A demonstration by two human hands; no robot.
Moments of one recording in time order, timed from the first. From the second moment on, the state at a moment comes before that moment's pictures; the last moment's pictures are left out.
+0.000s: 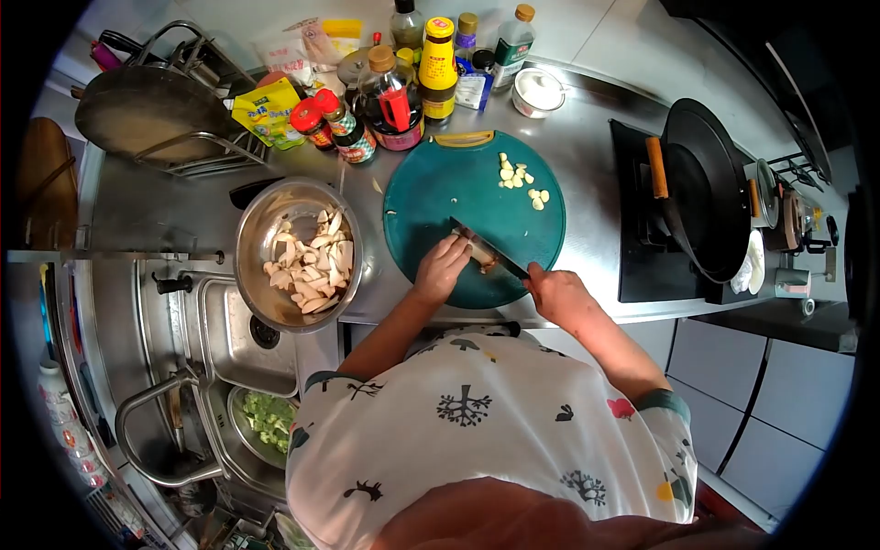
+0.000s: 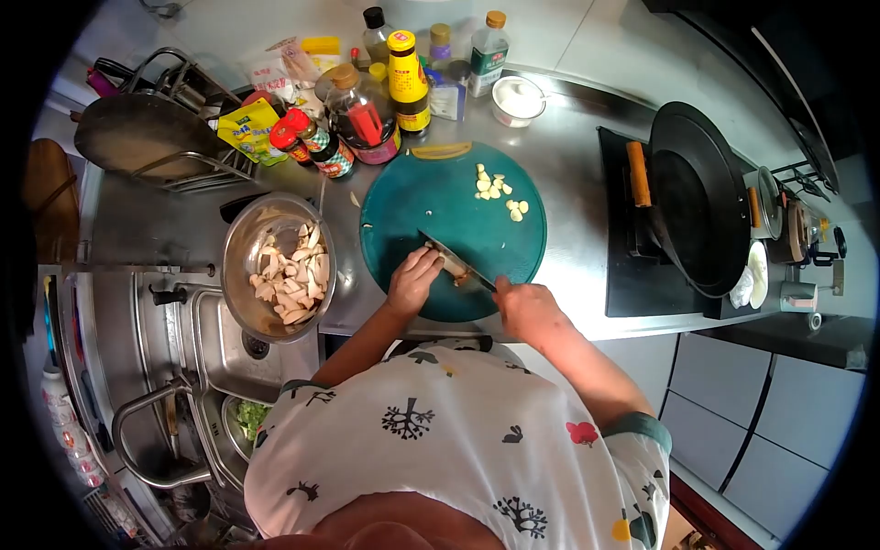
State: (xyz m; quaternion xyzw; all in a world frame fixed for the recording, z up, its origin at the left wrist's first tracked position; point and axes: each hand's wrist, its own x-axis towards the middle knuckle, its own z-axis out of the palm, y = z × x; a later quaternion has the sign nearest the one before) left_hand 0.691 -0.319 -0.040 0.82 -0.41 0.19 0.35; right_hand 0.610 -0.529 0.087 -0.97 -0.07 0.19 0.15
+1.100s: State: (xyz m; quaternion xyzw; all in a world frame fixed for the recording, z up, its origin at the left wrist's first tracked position) left_hand 0.685 -0.316 -0.046 0.87 -0.38 0.07 0.31; right_hand 0.609 -0.521 0.023 -0.98 -0.09 0.03 0.19
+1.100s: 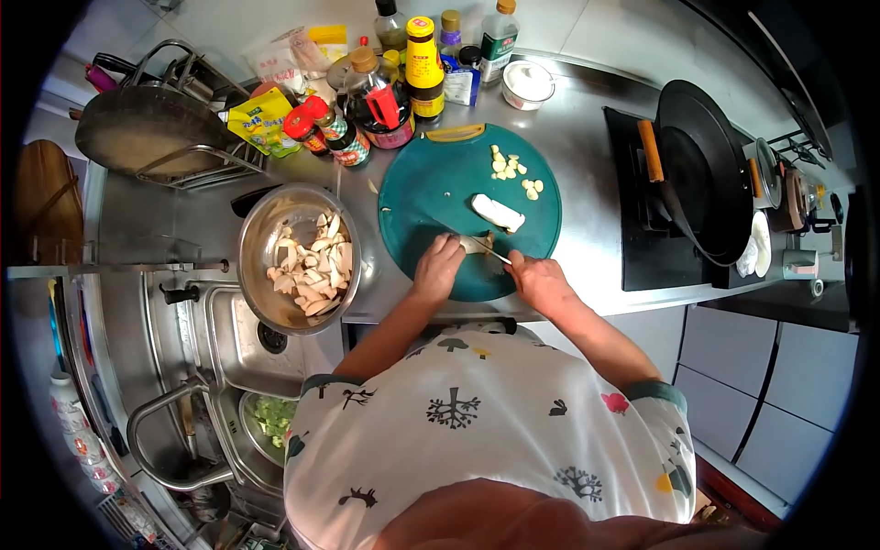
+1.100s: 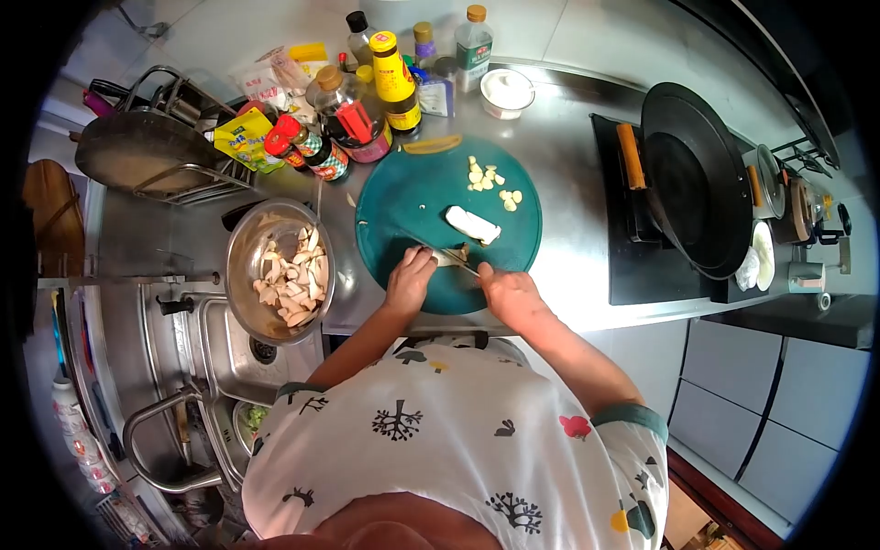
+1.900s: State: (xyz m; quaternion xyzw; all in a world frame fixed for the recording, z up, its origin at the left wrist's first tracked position) left_hand 0.689 -0.309 -0.049 0.84 -0.37 0.14 0.37; right_hand 0.625 -0.497 0.007 -0.98 -0.07 0.10 0.19
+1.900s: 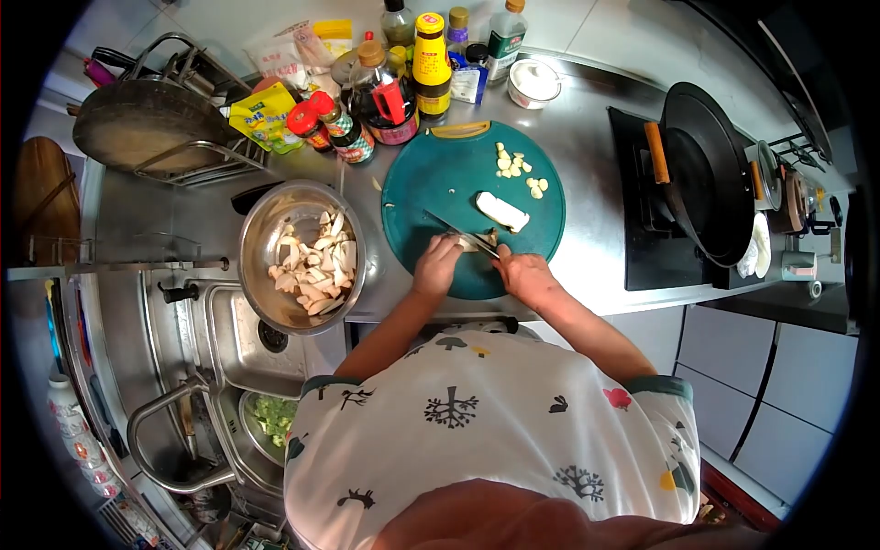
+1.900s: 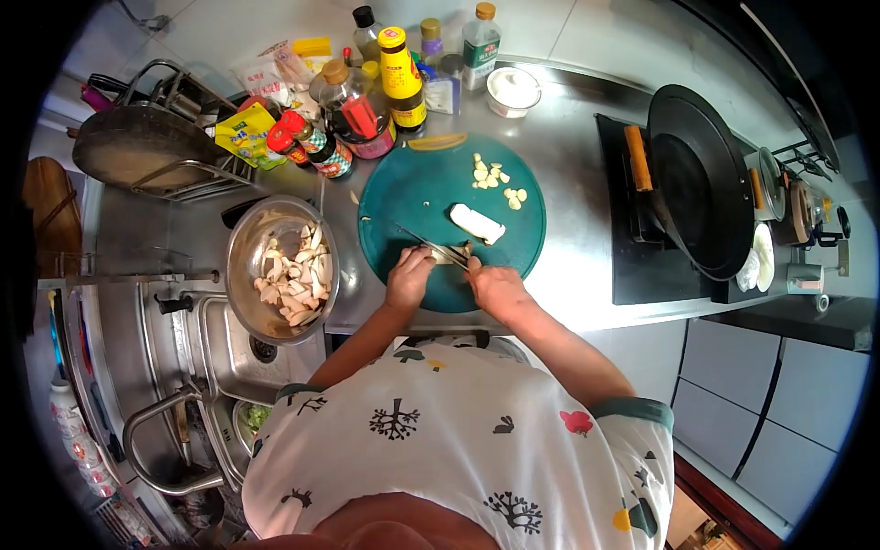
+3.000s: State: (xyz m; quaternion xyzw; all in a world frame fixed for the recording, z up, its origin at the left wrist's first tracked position) left_hand 0.686 -0.298 -0.057 0.83 -0.37 0.14 0.39; right_hand 0.622 -0.490 0.020 -0.96 -0.05 0.15 0.23
